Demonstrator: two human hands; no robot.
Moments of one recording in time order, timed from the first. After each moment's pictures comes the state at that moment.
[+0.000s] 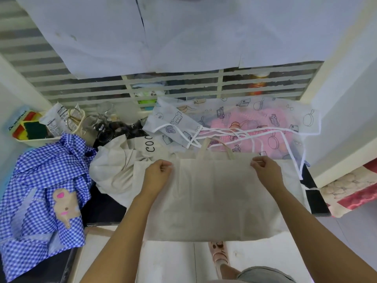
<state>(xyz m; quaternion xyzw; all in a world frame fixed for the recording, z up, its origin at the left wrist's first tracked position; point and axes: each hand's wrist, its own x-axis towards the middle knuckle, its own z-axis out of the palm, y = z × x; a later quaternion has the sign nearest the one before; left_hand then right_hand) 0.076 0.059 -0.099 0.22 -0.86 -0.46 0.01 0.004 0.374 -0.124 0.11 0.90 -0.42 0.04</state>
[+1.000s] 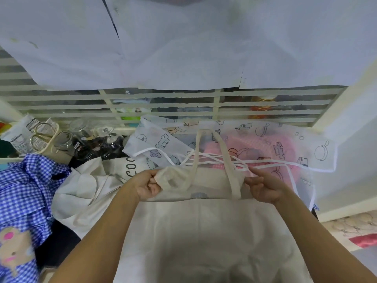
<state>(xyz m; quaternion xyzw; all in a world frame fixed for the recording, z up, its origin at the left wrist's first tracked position) -0.062 0.046 -0.120 0.45 -0.31 -0.81 -0.22 -0.145 0.405 -0.145 0.23 0.24 -0.77 0.54</state>
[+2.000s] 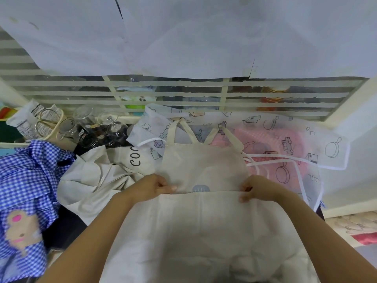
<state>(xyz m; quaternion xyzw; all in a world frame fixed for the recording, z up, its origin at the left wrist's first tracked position) -0.019 0.047 -0.126 0.10 -0.88 -0.37 -0.27 -0.129 0.388 -0.142 -0.20 0.86 -0.21 0.41</state>
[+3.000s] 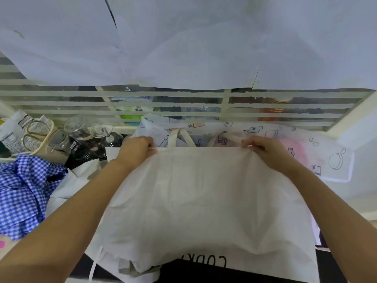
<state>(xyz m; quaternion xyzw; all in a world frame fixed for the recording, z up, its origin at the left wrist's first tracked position) -0.129 -0.006 -0.088 0.06 -1.00 -0.06 -0.05 -0.216 0.374 -0.089 -0.24 0.92 -0.30 0.09</state>
